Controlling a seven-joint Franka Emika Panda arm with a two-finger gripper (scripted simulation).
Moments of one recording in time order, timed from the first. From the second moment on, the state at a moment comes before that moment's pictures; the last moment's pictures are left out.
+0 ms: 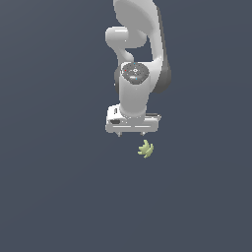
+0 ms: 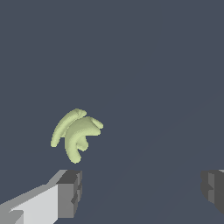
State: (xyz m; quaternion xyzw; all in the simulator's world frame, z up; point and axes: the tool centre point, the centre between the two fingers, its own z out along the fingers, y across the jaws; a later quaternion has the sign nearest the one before) arm -0.011 0.022 0.157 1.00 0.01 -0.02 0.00
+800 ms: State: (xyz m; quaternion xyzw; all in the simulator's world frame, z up) arm -0.007 0.032 0.153 1.00 0.02 -0.02 0.00
